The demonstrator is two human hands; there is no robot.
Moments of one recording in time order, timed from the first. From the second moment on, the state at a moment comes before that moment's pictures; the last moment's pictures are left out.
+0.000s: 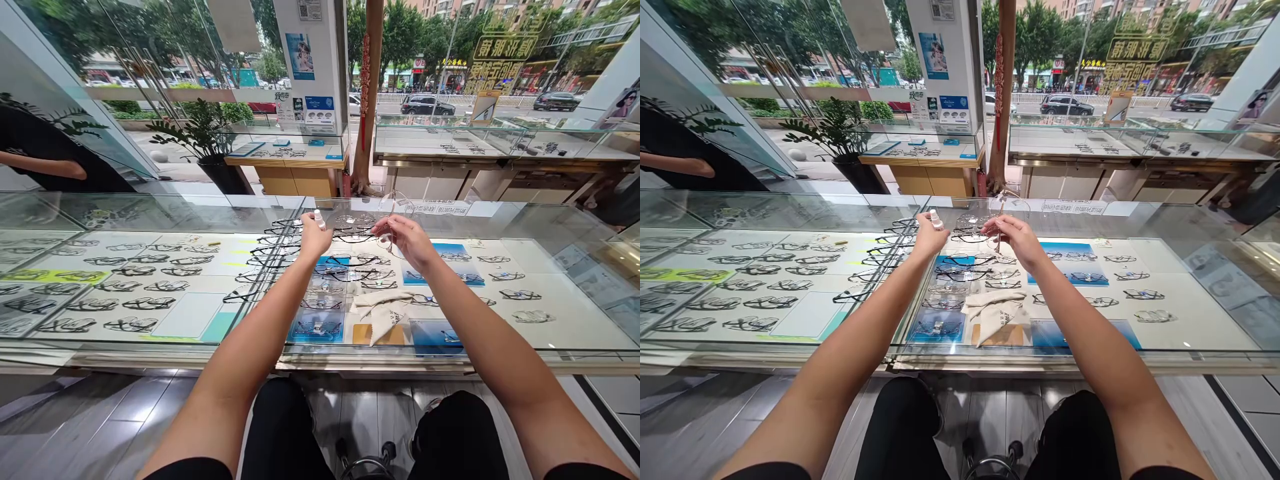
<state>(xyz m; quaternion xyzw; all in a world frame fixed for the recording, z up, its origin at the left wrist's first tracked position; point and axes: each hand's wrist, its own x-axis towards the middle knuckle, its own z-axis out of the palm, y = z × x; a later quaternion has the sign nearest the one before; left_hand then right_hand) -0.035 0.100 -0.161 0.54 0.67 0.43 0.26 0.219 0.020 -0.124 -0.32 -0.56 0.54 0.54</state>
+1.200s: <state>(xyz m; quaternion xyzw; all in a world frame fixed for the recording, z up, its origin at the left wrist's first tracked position) 0.036 -0.001 -0.134 0.84 0.25 0.24 0.43 0.230 0.029 -0.119 -0.33 -0.53 0.50 0.61</state>
